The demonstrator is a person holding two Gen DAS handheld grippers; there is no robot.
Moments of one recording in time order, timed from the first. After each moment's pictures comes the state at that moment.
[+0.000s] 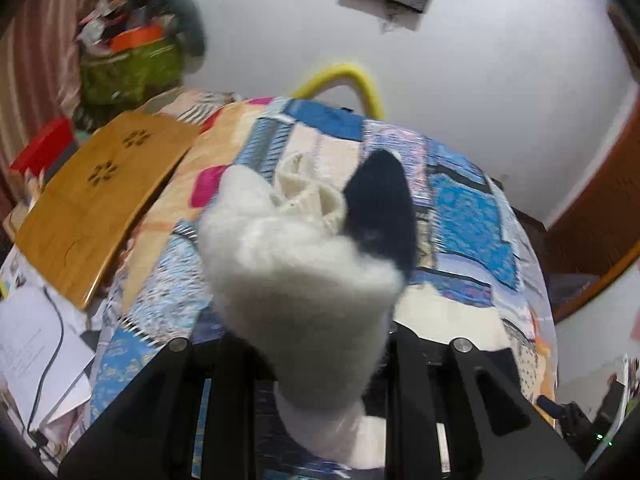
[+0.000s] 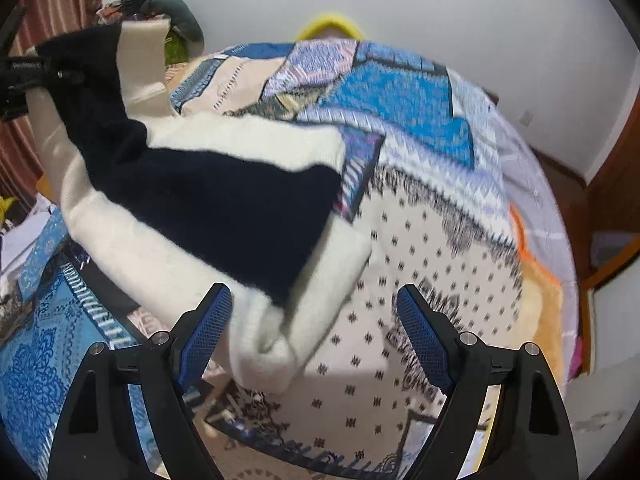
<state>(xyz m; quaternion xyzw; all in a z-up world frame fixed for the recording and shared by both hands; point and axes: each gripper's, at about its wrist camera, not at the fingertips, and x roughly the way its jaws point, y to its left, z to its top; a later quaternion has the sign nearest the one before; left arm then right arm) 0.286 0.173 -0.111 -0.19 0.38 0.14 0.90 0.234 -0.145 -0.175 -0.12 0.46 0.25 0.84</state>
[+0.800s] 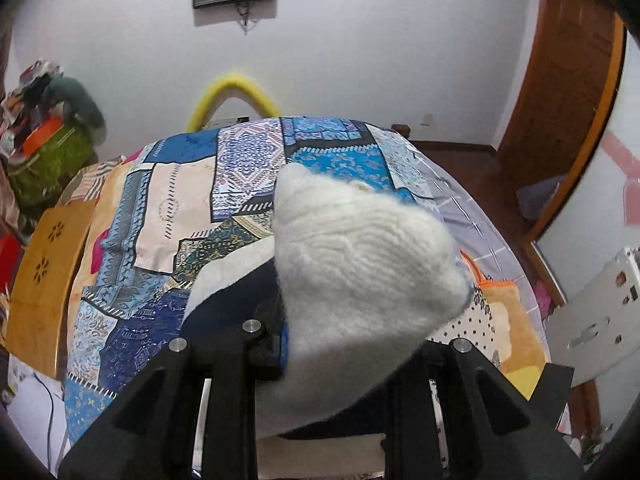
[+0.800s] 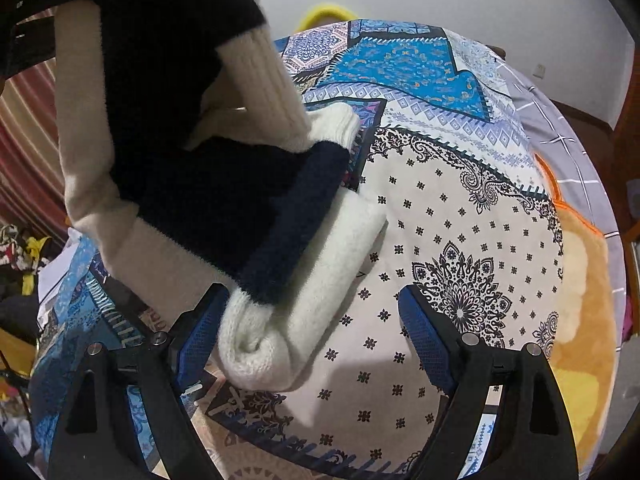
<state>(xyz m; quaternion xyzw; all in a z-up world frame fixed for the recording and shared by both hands) 0.347 -0.032 -0.092 -0.03 0.39 0.03 0.92 0.238 -0.166 -0.193 -0.02 0.48 0.28 0.83</state>
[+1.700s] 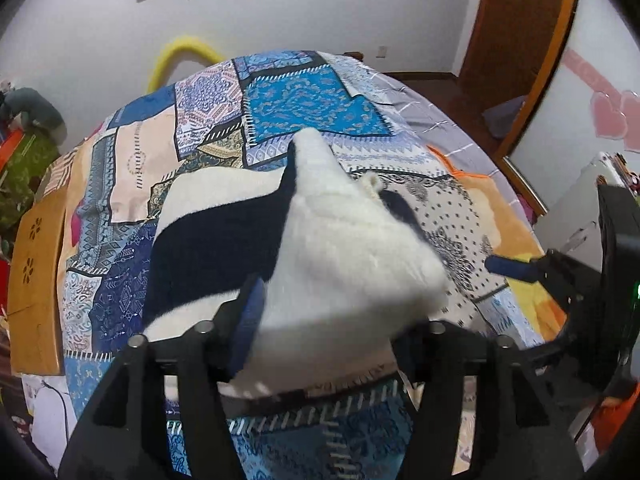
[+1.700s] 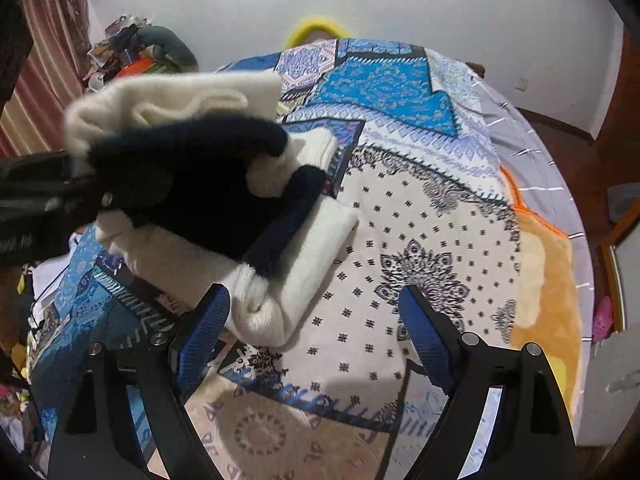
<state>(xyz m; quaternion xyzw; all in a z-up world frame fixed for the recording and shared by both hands) 0.281 -0.044 -0.135 0.02 0.47 -0.06 0.88 0.214 -0.188 -0.156 -0.04 0.46 0.26 0.85</state>
